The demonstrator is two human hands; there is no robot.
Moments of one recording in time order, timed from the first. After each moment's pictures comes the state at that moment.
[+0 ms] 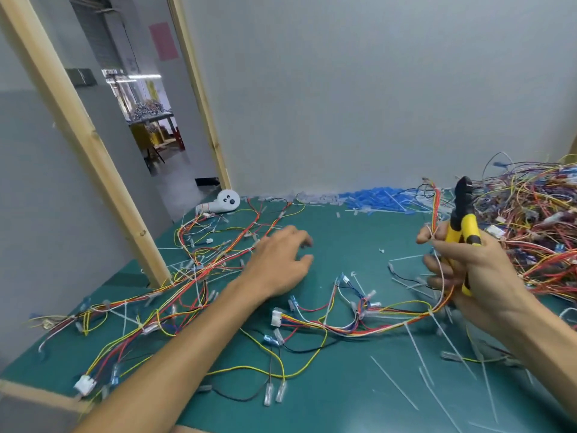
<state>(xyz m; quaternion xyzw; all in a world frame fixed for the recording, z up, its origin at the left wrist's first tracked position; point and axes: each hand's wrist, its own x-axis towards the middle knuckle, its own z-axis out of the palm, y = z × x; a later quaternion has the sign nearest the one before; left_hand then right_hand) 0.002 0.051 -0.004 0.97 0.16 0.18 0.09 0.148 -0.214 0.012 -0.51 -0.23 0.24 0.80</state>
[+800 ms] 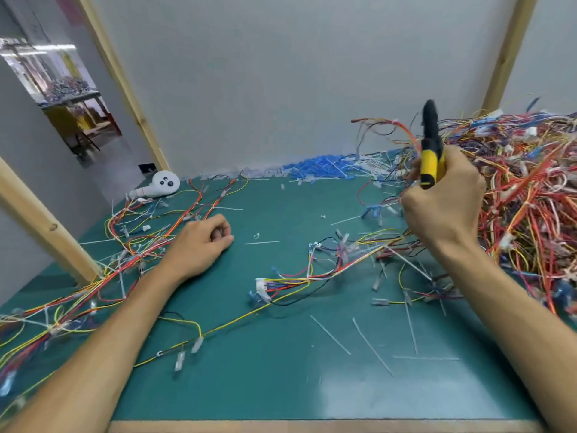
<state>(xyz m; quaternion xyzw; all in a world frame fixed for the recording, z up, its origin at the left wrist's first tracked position) -0.013 0.104 -0.033 0.95 0.19 0.19 0.17 0.181 -0.243 0.017 -0.77 -0.21 -0.27 0.53</state>
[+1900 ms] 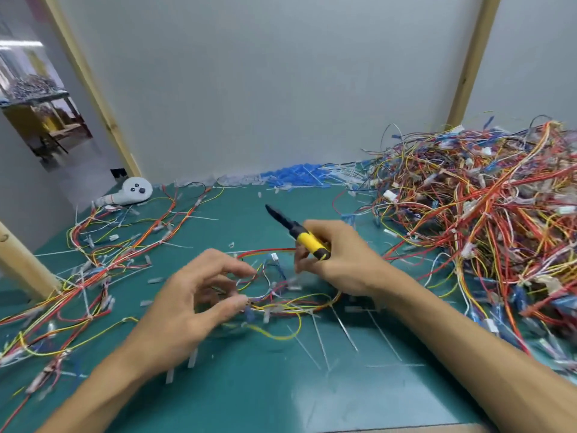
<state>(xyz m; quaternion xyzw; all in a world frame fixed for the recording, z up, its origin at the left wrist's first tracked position) -0.076 -0.039 0.000 0.88 0.05 0.20 0.43 0.137 -0.212 -0.007 -0.74 -0.48 0.11 0.46</state>
